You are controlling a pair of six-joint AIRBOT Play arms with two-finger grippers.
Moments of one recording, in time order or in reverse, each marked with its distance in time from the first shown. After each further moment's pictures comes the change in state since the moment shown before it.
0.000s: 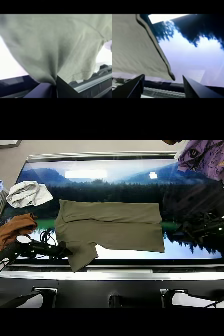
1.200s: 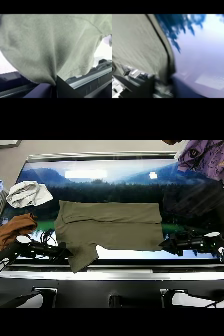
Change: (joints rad) left arm 0.000 0.000 0.000 -0.003 -0.040 0.006; right arm 0.001 -0.004 -0.366 0.267 -0.144 -0.204
